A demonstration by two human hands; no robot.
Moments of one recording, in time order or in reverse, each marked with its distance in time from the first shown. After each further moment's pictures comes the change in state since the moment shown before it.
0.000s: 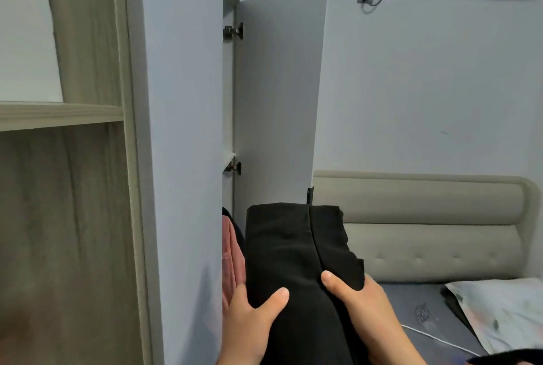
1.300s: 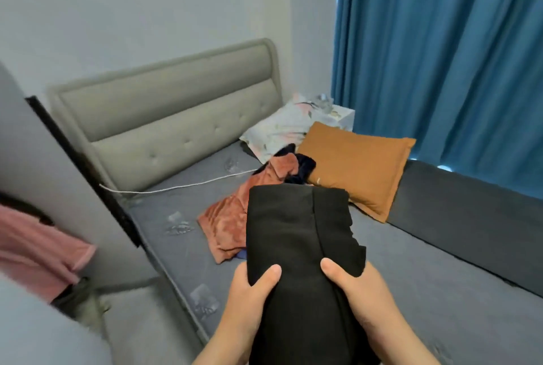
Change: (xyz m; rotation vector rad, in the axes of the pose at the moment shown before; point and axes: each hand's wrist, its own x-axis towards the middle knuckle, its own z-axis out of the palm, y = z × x) left_hand -0.365 -0.133 0.235 0.087 -0.825 -0.376; right_hand -0.361 0.189 -0.336 0.231 0.677 0.284
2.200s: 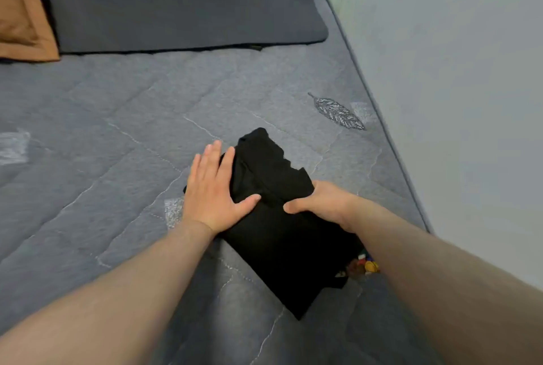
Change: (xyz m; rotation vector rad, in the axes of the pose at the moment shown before) left_hand 0.290 -0.525 0.403 1.259 -0.861 0.981; right_hand 0.131 0.439 -0.430 -0.170 0.440 0.766
